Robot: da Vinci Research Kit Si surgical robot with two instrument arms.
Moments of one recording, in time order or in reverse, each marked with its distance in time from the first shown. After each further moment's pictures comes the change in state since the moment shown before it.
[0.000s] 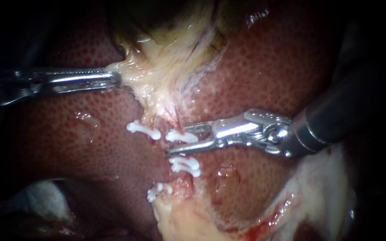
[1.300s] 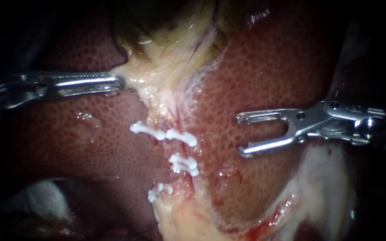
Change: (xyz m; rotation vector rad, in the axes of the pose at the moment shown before) right arm 0.003 -0.005 -0.015 0.079 -0.019 -0.233; left arm -0.003 0.000 0.004 -0.009 -0.009 0.023
